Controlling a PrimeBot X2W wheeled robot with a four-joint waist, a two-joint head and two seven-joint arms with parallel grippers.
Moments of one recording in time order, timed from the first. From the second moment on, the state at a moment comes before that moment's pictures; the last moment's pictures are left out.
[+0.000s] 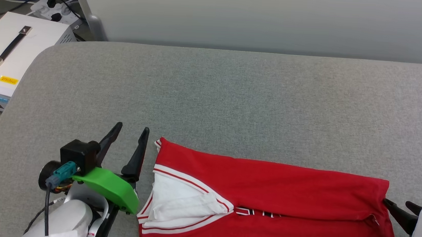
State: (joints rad) left arm -0.31 0.63 -0.71 0.01 -0.84 0.24 -0.24; right arm 0.04 -0.48 -0.06 -0.01 0.72 0.13 0.68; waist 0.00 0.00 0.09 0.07
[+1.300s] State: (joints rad) left arm -0.16 0.30 -0.18 0.11 -0.35 -0.06 -0.26; right arm -0.04 -0.26 -0.13 0.23 0.61 0.12 0.72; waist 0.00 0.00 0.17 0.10
